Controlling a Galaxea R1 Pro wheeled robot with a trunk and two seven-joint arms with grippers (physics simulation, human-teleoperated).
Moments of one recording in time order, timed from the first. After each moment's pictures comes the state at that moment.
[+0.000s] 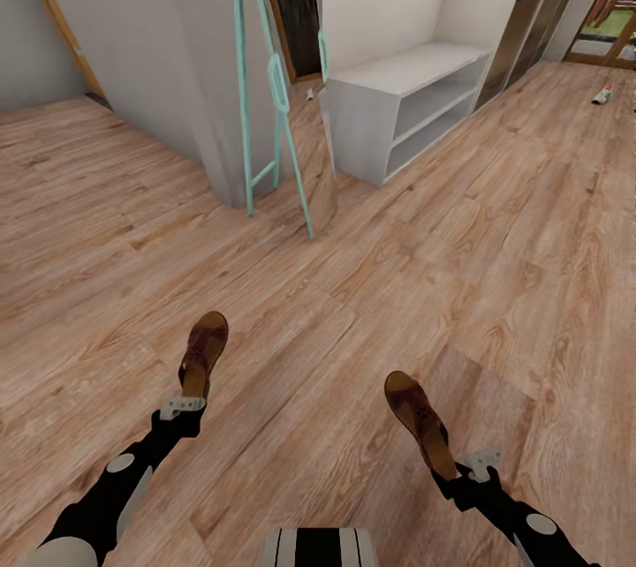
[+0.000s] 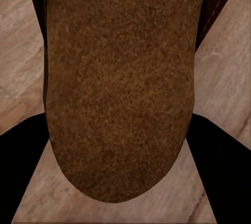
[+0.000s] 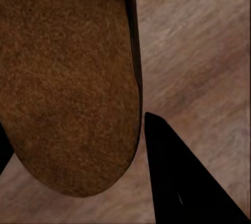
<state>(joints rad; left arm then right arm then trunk) -0.51 0.14 0.12 -0.61 0.01 -0.14 -0.28 -0.40 -0.16 -0.25 -0.51 0.27 -0.19 0.43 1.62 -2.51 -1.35</state>
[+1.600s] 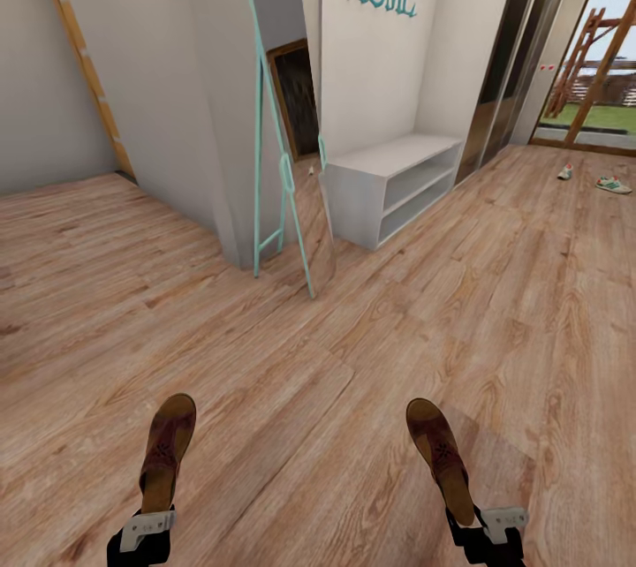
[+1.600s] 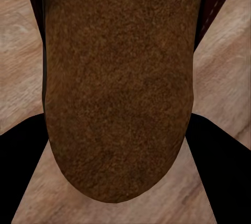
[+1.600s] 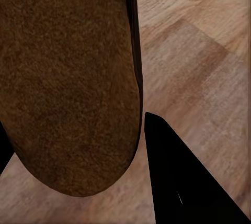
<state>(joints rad) -0.25 0.13 0.12 -0.38 0.08 -0.56 -0.13 -0.39 -0.15 -0.25 -0.13 0.23 -0.63 0.12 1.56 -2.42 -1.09</state>
